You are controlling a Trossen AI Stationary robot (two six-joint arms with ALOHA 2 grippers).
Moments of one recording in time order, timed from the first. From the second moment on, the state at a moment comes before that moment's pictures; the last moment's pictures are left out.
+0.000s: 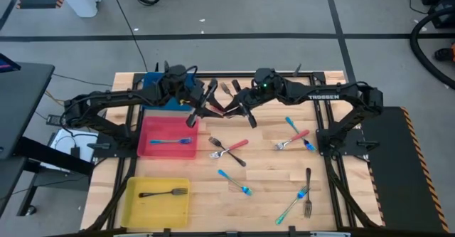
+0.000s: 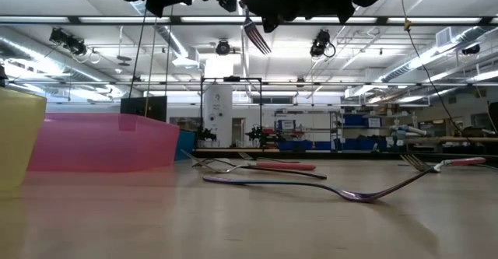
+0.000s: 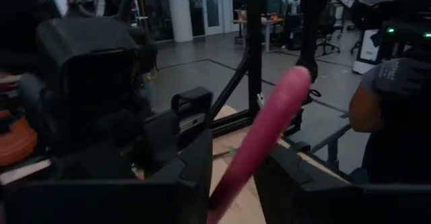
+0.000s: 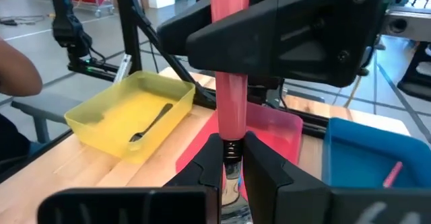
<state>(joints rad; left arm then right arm) 0.34 1.39 0.98 0.37 0.82 0.15 -0.29 1.54 1.11 0.19 -0.61 -0.24</state>
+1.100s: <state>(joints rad) 0.57 1.37 0.98 0.12 0.76 0.18 -0.31 1.52 1.12 0.11 -0.30 -0.15</state>
